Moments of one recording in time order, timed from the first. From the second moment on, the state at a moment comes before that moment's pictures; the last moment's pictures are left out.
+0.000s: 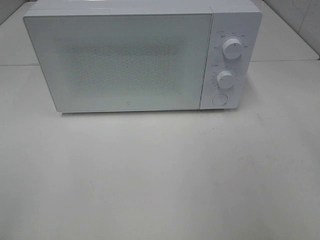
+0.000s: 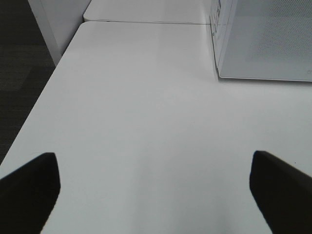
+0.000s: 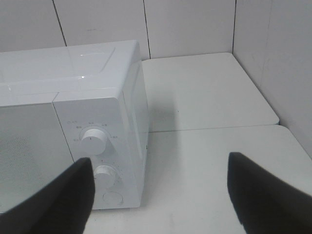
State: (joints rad) left arm 0.07 0.00 -0.52 0.01 1.07 0.01; right arm 0.05 0.58 -0.47 -0.05 0.10 0.14
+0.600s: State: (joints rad) left arm 0.07 0.00 -0.52 0.01 1.07 0.01; right arm 0.05 1.01 -0.47 -0.07 -0.32 0.17
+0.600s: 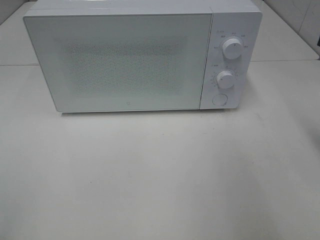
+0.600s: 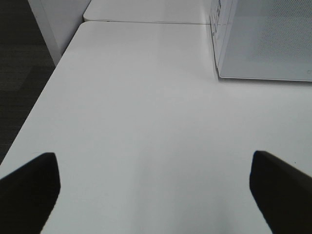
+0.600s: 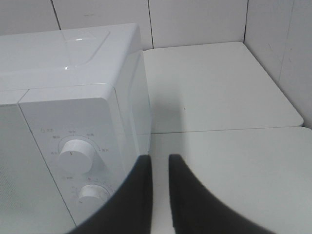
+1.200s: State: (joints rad) left arm 0.07 0.00 -0.52 0.01 1.07 0.01; right arm 0.05 1.40 -0.38 -0.07 -0.83 0.80
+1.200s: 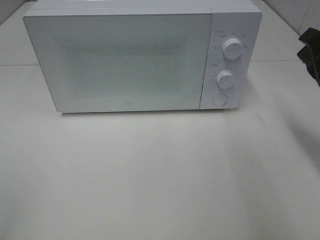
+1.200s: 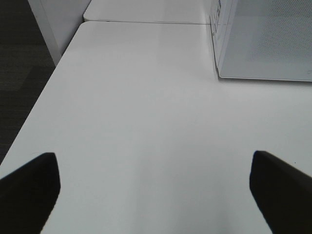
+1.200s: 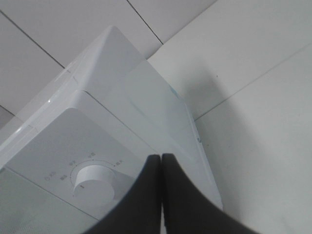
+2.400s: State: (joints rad) left arm 0.07 0.00 -0.52 0.01 1.07 0.01; right arm 0.51 1.80 -0.55 0.58 -0.86 1.22
